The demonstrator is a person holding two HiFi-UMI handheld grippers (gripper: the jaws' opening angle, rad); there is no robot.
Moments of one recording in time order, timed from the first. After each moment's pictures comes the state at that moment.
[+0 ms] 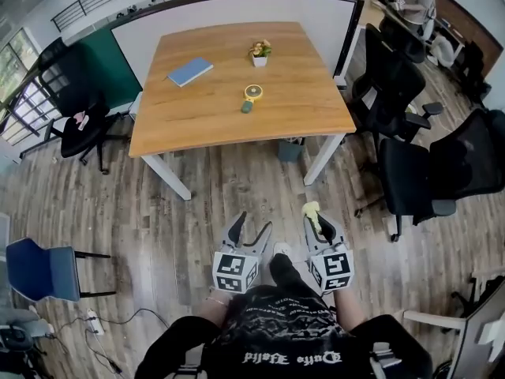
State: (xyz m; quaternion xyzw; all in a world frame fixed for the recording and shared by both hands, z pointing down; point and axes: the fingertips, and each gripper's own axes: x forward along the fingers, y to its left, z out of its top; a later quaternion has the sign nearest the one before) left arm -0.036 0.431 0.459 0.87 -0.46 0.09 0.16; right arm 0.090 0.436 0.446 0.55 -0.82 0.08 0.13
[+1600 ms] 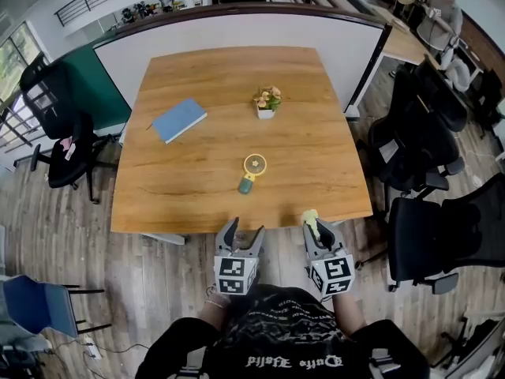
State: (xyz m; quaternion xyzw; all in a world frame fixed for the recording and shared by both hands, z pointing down) left arm -0.026 0.054 0.494 0.84 -0.51 0.13 0.16; right arm 0.120 0.063 0.468 0.53 -0.83 0.11 0.14
